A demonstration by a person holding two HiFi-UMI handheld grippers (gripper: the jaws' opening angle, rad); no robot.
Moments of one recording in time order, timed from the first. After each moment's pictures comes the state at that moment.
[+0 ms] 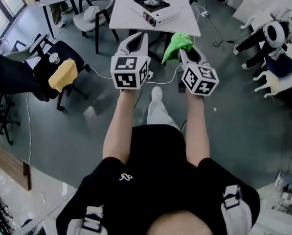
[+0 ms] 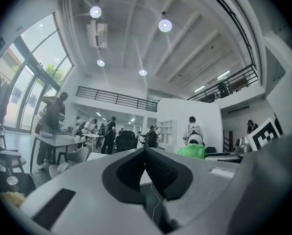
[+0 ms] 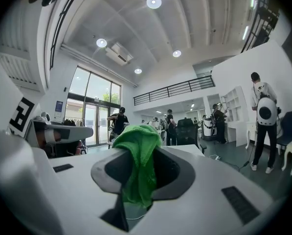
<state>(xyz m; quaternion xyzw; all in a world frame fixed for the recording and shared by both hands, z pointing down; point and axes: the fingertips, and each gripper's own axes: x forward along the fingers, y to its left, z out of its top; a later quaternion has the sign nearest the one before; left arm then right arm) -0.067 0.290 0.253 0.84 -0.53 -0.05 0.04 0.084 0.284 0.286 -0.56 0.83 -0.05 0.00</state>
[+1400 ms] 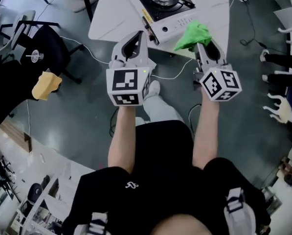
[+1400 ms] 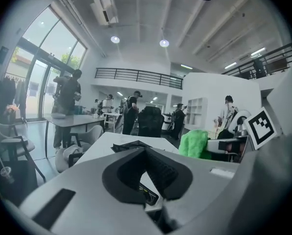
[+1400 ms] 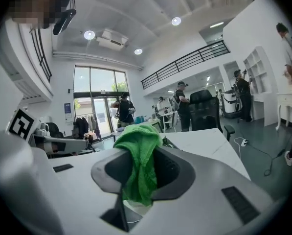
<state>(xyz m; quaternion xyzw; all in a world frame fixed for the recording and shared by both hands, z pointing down) -0.034 -0.115 0.381 0.75 -0.64 0.05 0.15 0.141 -0.167 0.394 -0.44 0.88 -0.15 -0.05</state>
